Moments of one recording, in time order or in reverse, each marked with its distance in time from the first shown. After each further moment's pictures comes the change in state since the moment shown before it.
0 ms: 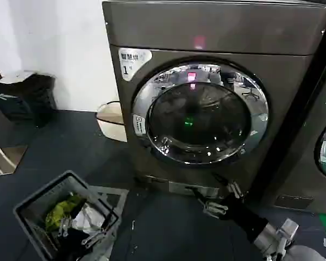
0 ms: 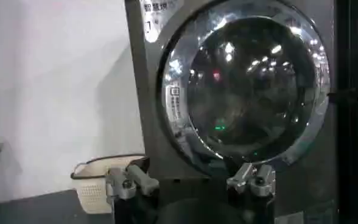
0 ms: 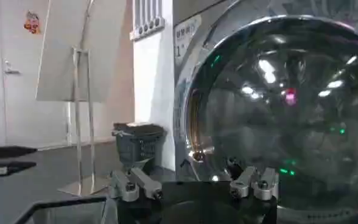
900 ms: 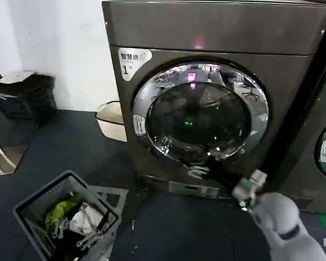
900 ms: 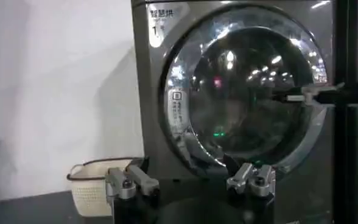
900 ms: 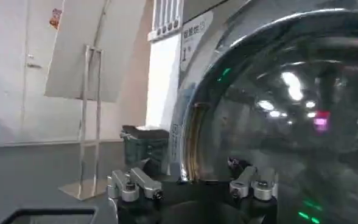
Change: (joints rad) left arm 0.018 0.001 -0.061 0.013 -0.042 -0.020 0.019; right arm 0.582 -0.214 -0.522 -0.320 0.144 -0.041 0.258
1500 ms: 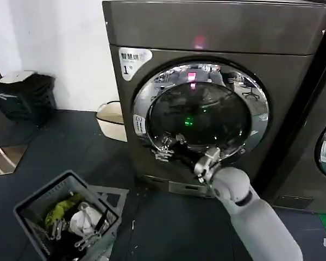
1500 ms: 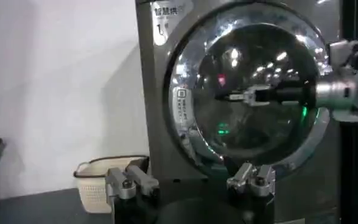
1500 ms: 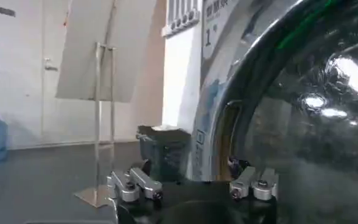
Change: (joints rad) left arm 0.007 -0.011 0.015 -0.015 0.012 0.000 0.002; right arm 0.178 0.099 -0.141 -0.194 -0.040 -0.004 0.067
